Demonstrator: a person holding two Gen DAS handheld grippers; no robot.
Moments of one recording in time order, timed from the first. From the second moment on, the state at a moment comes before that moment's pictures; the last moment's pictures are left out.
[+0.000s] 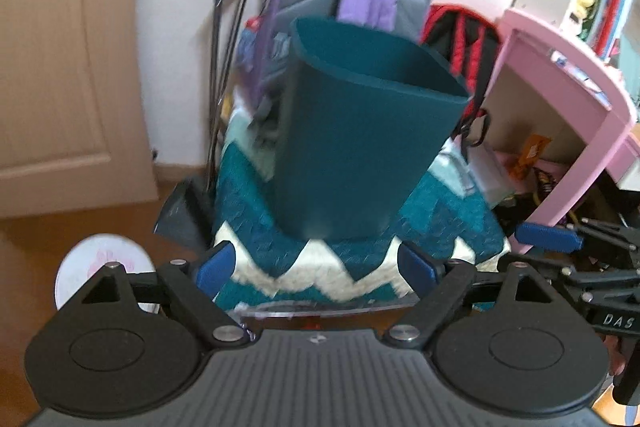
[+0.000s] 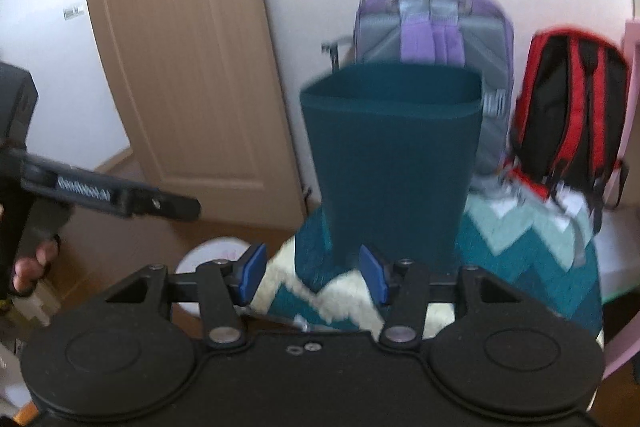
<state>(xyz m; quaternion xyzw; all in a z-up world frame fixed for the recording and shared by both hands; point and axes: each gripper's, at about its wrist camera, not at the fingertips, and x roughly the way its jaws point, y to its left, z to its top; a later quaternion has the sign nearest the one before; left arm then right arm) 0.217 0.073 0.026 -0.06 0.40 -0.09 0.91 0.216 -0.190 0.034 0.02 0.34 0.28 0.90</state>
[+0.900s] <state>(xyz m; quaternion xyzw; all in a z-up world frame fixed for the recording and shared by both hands) 0.309 0.141 -0.328 -0.04 0.59 -0.01 0.81 0.266 -0.141 -0.315 -0.02 0.59 0.24 0.77</state>
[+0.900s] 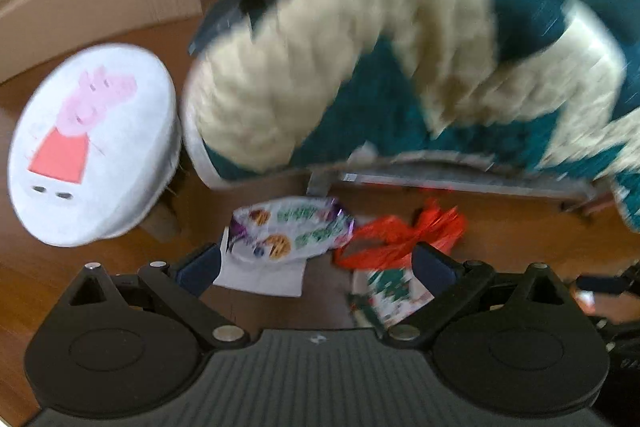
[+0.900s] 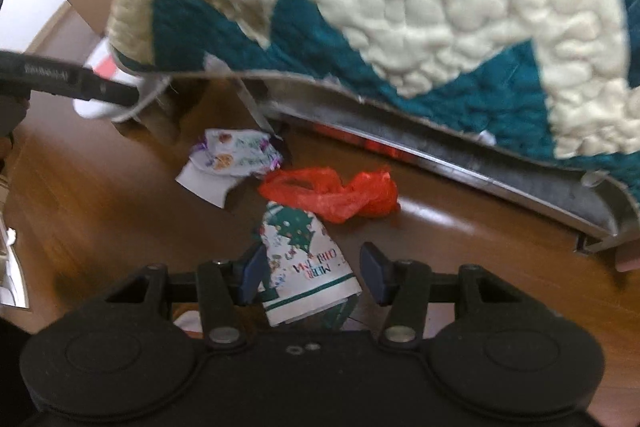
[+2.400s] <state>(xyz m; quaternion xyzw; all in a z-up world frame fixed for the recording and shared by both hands) 0.387 0.120 -0.550 -0.17 0.62 0.06 0.76 0.361 -0.136 -0.512 0.16 0.65 0.07 0.74</state>
